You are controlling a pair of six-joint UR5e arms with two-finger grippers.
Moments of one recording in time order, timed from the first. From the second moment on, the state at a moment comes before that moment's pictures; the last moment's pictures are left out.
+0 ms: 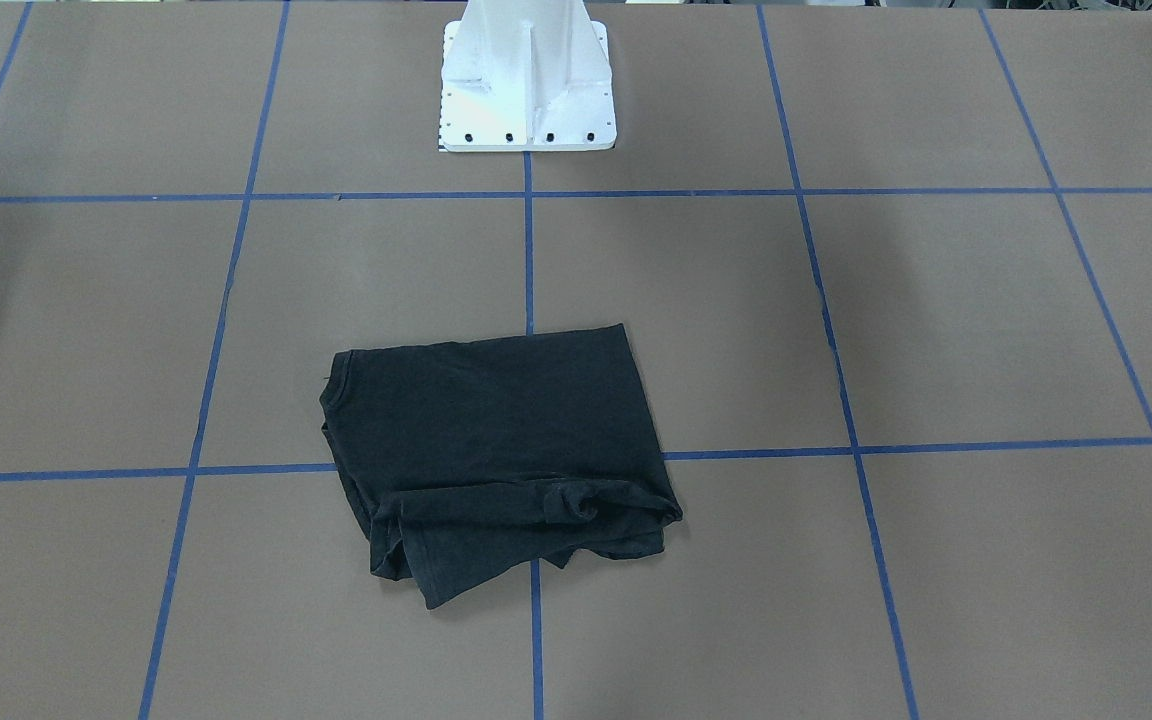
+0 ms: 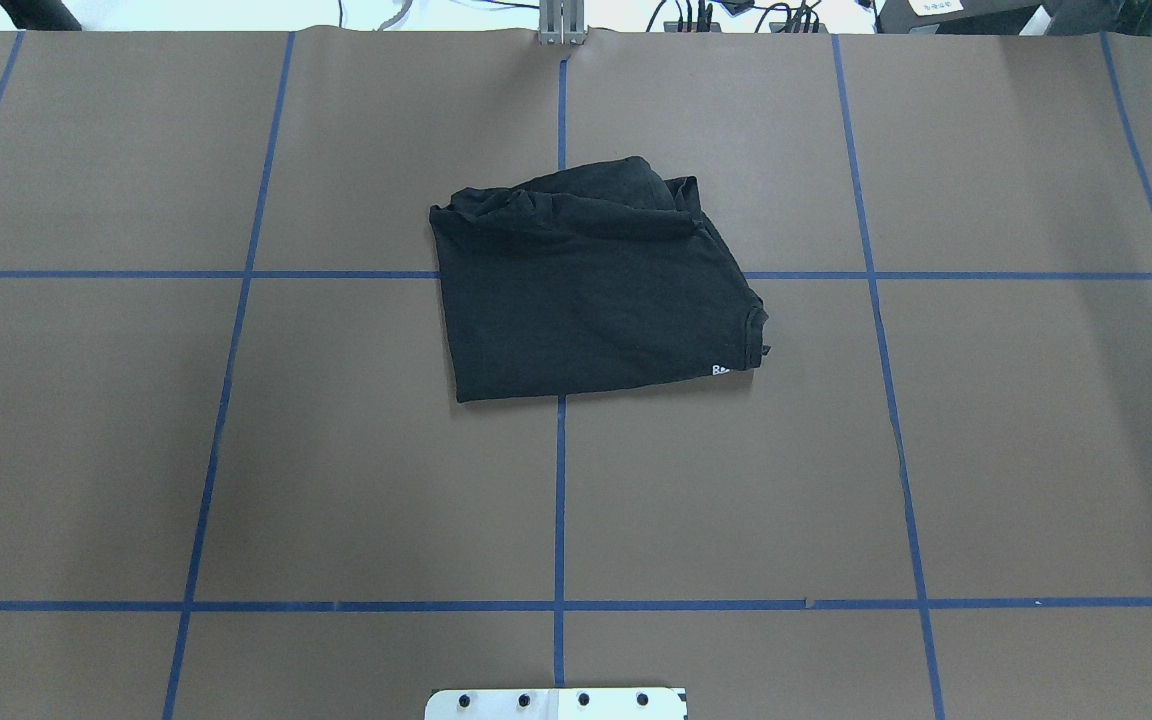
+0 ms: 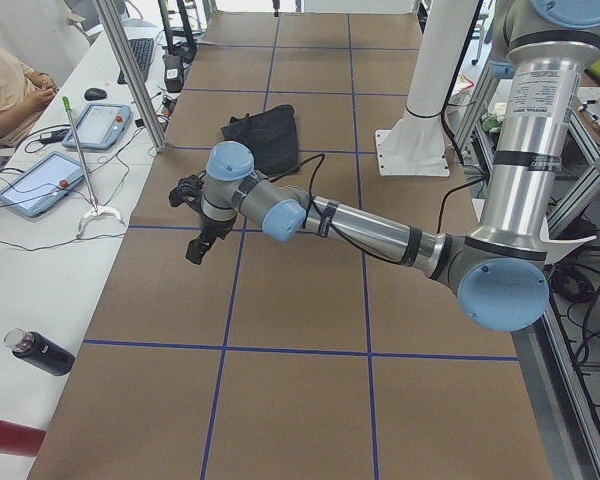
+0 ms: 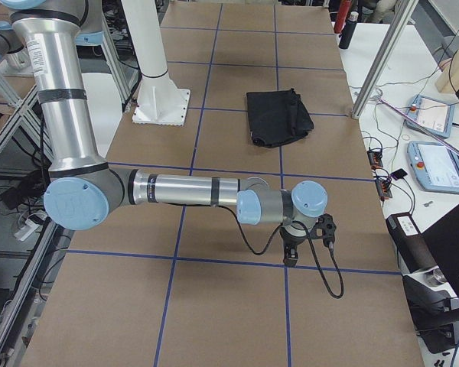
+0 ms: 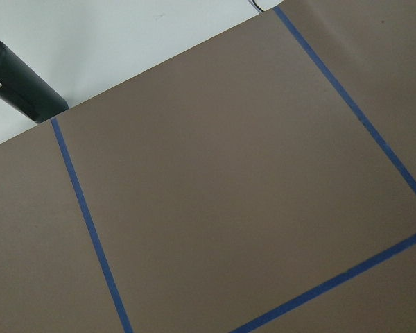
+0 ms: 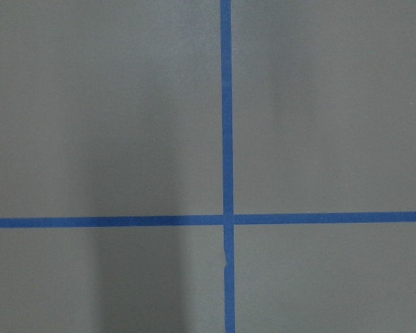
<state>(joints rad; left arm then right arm) -1.41 -1.68 -1.76 -1.83 -2.25 -0.03 1.53 -1.41 1.40 -1.50 2.36 0.10</state>
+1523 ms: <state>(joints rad) -1.52 -1.49 -1.81 -1.80 -2.43 -0.03 1.48 -1.55 1.68 -1.86 2.32 -0.15</state>
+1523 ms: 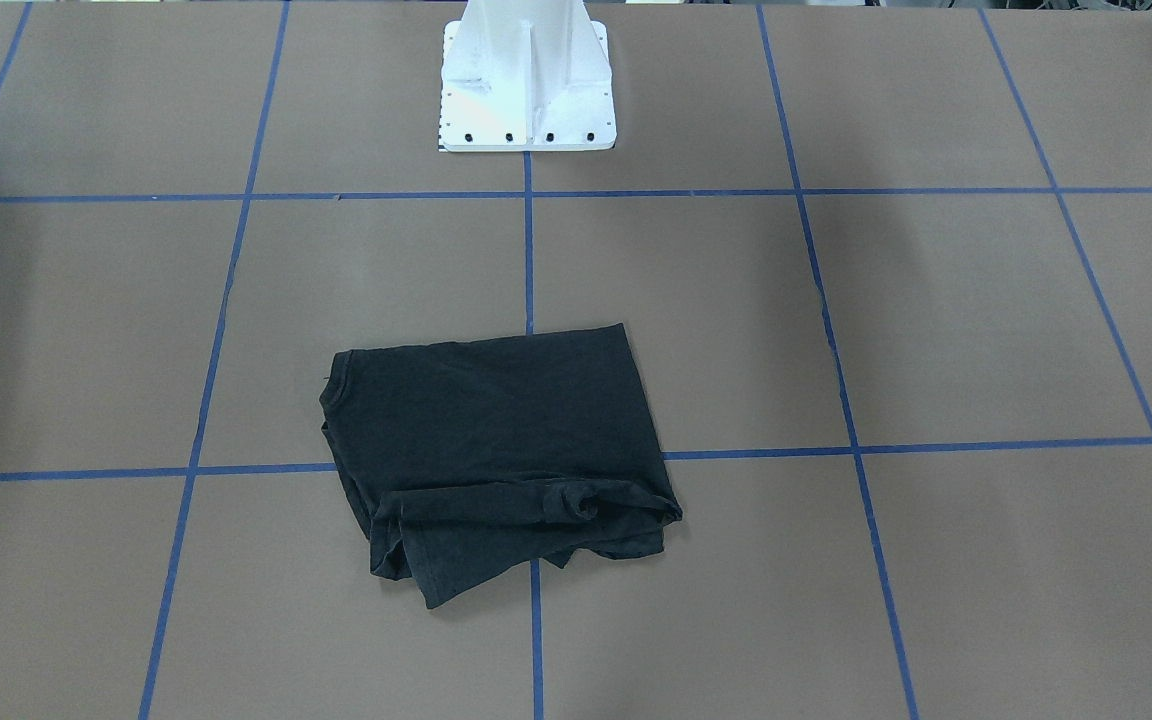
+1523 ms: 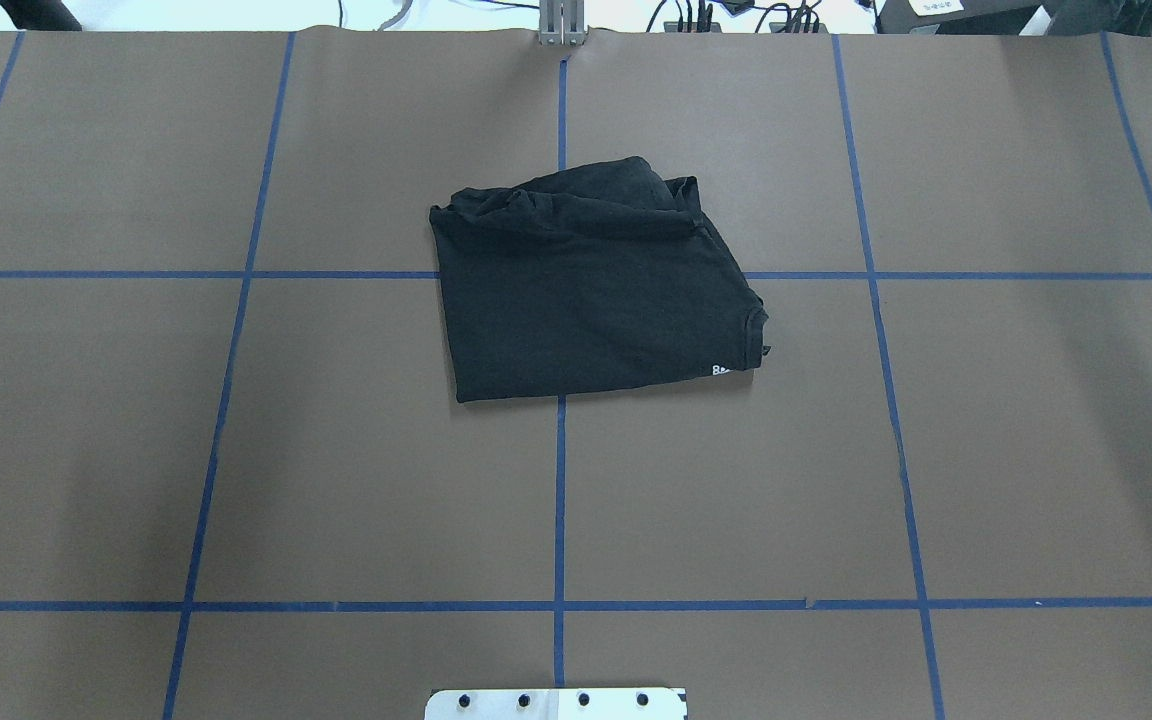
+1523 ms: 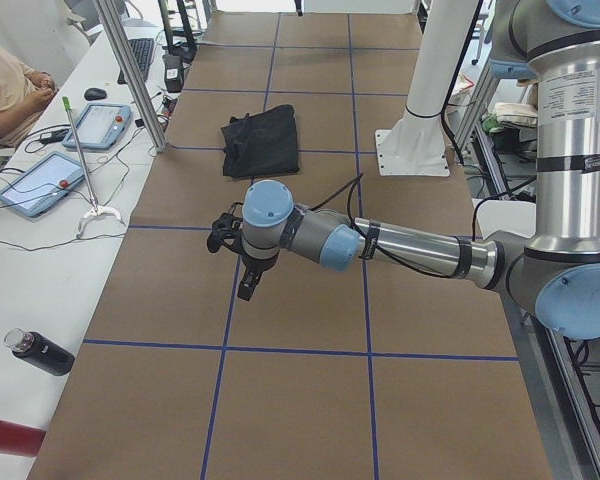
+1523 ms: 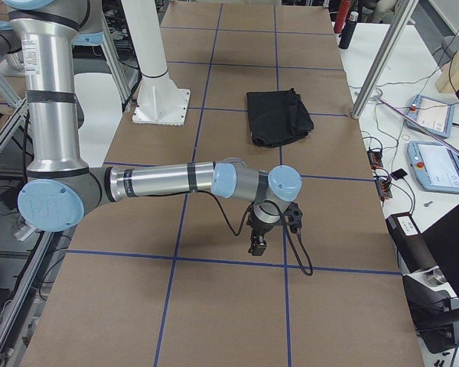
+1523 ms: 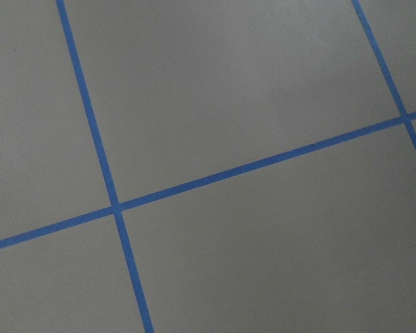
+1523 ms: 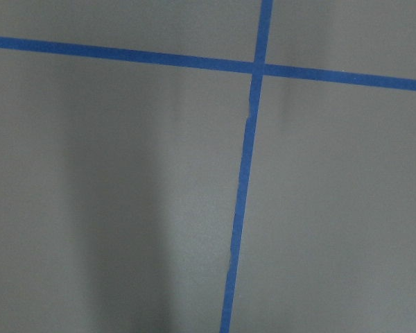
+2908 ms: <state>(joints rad) -1.51 -1.50 -1.76 -1.86 -2.27 -0.04 1.55 -1.60 1.71 -1.67 2.33 -0.11</state>
